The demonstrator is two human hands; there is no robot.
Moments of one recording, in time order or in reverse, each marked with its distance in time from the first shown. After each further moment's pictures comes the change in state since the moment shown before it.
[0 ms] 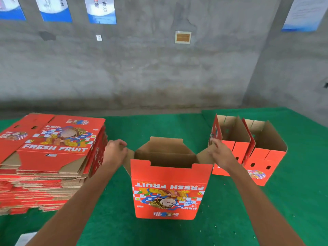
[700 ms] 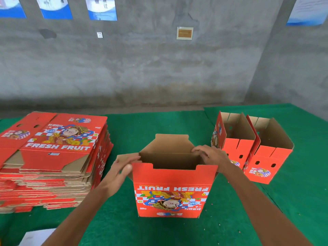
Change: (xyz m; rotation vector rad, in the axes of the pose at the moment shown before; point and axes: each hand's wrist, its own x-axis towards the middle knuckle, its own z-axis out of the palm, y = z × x) left_hand -0.077 -0.039 -0.008 -0.493 -0.421 0.275; right_hand 0.007 -0.003 0.035 -0.483 -0.164 -0.353
